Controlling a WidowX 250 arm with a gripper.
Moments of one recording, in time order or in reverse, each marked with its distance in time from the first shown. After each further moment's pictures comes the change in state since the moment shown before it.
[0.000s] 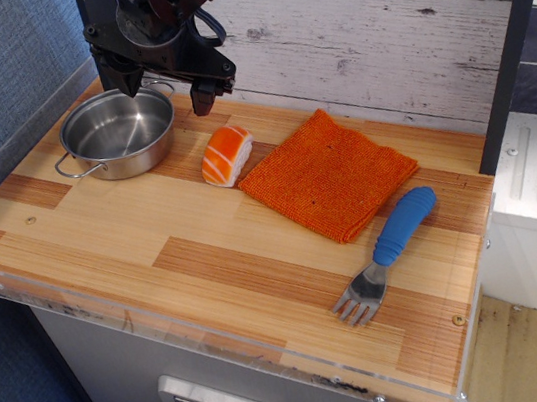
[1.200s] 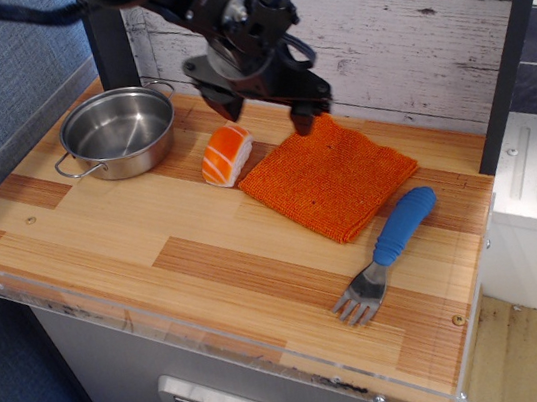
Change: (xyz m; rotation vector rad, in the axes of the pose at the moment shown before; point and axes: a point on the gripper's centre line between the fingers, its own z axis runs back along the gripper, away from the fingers) arm 0.002 -0.085 0.003 -0.257 -0.077 0.009
